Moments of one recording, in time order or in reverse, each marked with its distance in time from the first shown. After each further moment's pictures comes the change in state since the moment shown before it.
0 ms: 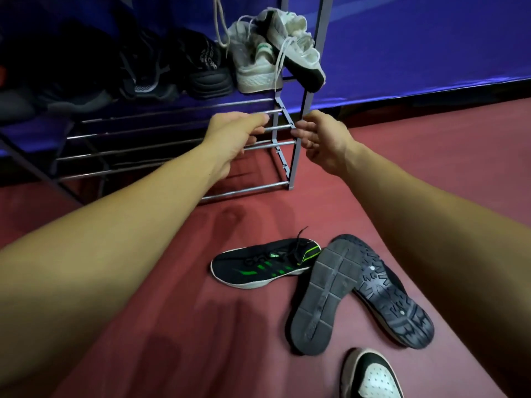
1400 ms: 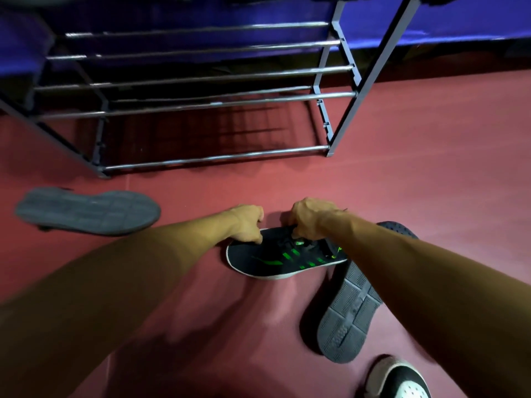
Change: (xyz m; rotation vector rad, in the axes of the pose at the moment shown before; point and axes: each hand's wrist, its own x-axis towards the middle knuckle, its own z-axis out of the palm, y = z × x) left_hand 0.018 -0.236 -0.026 1.114 -0.677 -0.280; right_hand 0.022 0.190 0.034 -1.807 -0.700 -0.015
